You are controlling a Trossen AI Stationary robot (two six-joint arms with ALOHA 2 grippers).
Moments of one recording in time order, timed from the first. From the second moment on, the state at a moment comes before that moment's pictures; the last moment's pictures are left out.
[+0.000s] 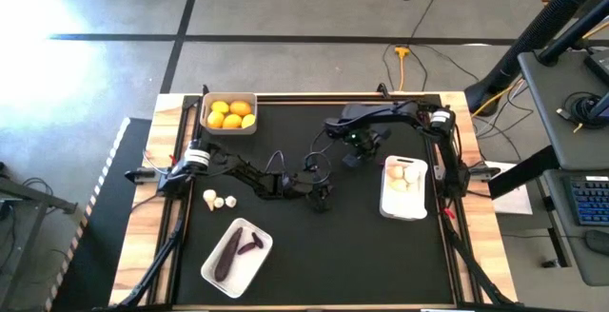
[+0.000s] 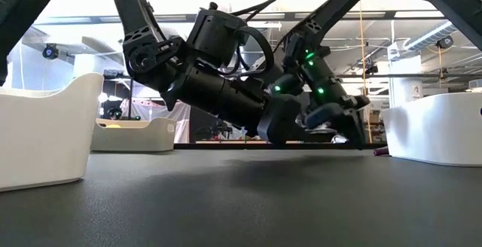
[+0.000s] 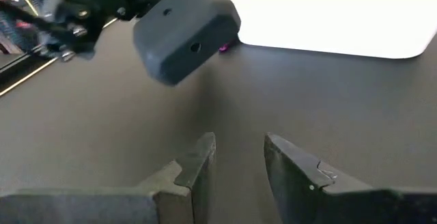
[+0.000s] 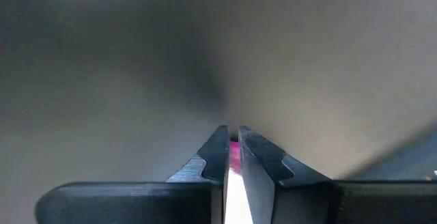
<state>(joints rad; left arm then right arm) -0.06 2.18 1.03 0.80 -0.41 0.00 -0.43 2.10 1.42 -1.34 0.02 0.43</state>
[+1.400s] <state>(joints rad) -0.07 2.18 1.02 0.80 -0.41 0.00 -0.38 2.09 1.44 -1.27 -0.27 0.35</state>
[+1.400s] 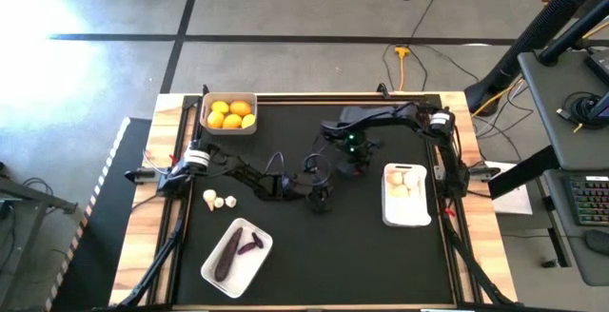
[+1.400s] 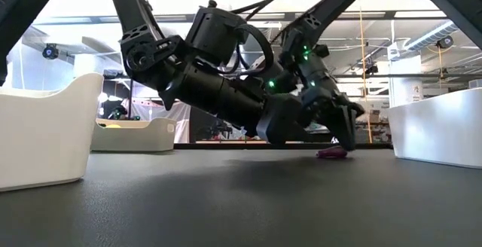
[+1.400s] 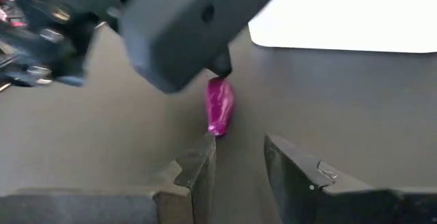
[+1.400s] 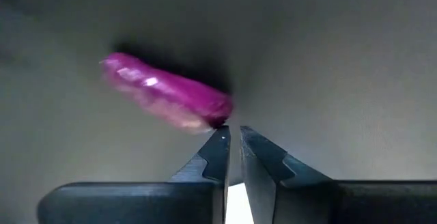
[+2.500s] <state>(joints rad) -0.07 2.18 1.02 0.80 -0.41 0.02 -0.91 2.09 1.43 -1.43 0.73 0.46</state>
